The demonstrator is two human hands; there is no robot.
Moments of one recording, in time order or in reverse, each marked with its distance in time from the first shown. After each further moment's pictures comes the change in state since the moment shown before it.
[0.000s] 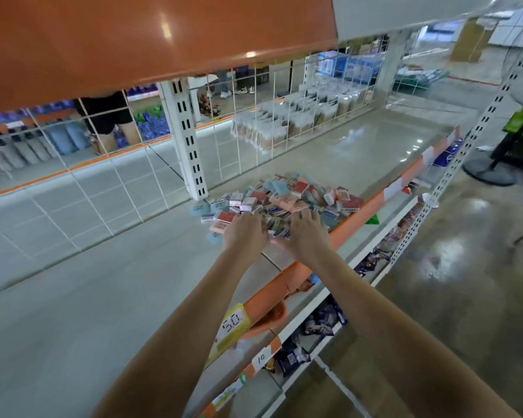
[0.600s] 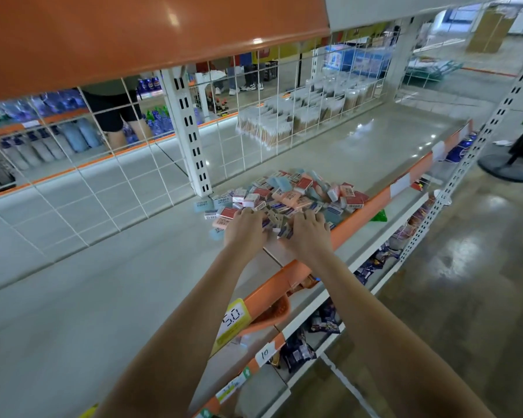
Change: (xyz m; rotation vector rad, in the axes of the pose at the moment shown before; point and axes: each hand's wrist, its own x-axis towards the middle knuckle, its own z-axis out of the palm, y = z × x) left_hand -0.002 -0.002 0.003 -0.041 -0.006 -0.001; right_hand -0.012 0.000 0.006 0.210 0.087 0.034
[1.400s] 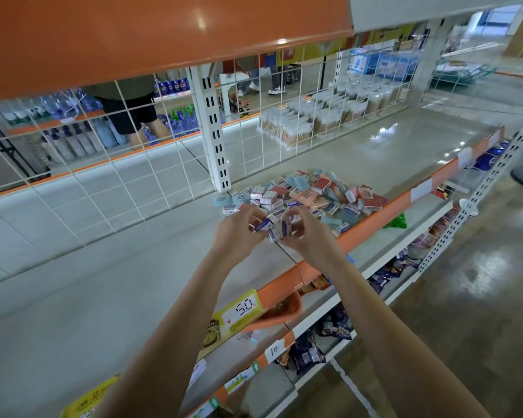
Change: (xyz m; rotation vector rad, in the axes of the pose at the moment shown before) left_hand -0.050 -0.029 -0.036 -0.445 0.078 -0.065; right_hand -0.026 -0.014 -0.017 0.613 -0.112 -0.172
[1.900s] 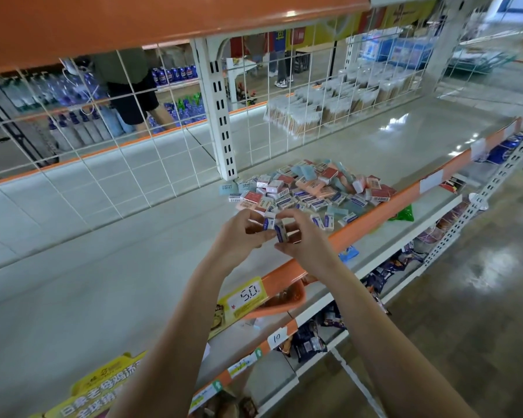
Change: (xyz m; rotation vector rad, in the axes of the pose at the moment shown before) left_hand -0.030 -0.003 -0.001 -0.422 -0.099 -0.172; right_hand -0.025 -0.009 0.016 0.183 -0.088 -0.023
